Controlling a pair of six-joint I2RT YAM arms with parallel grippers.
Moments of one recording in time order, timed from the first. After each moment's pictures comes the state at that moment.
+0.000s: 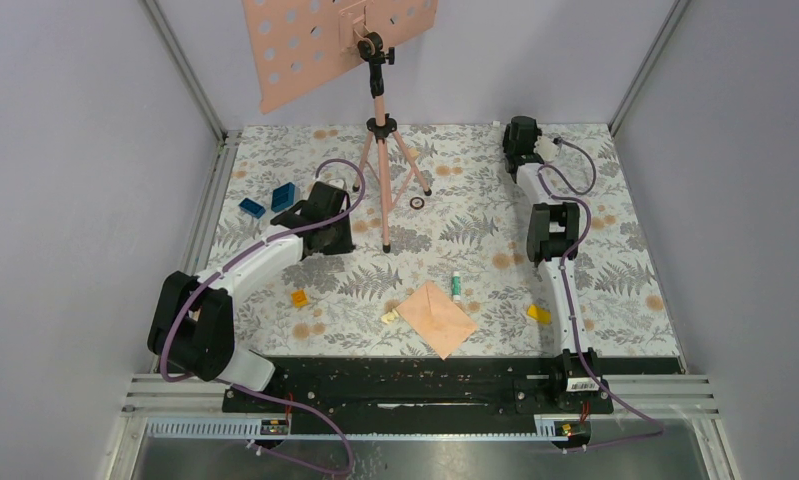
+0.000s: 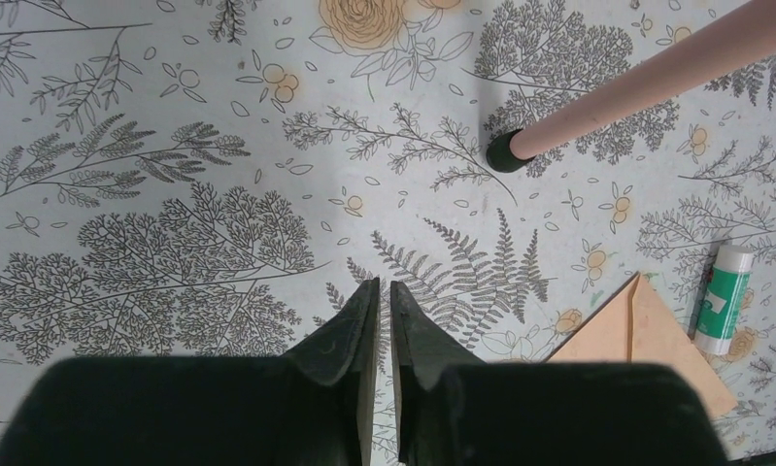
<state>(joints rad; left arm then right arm) -0.44 1.46 0.98 -0.47 -0.04 -0.48 0.06 3.02 2.67 -0.04 0.36 1.64</state>
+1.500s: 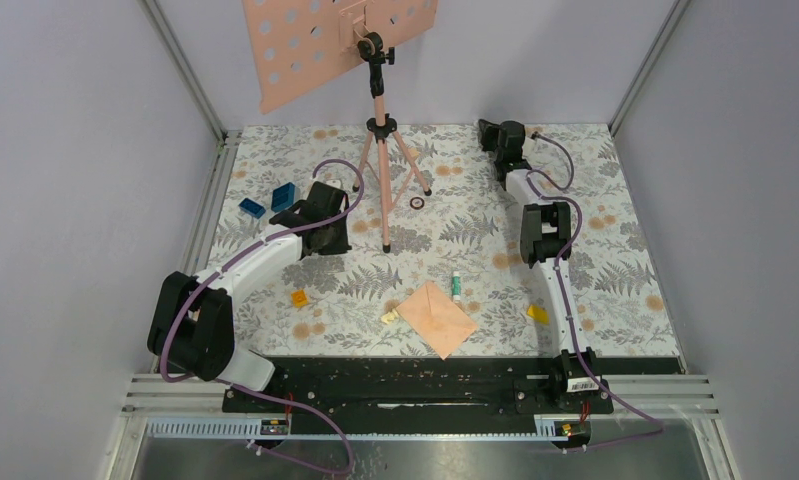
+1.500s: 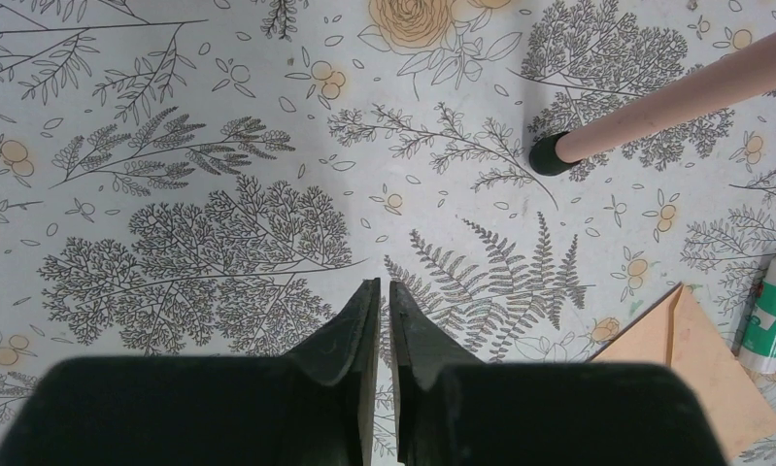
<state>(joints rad) -0.43 1.46 0.99 -0.50 -0.10 -0.45 0.11 3.03 2.59 0.19 0.11 1.71</state>
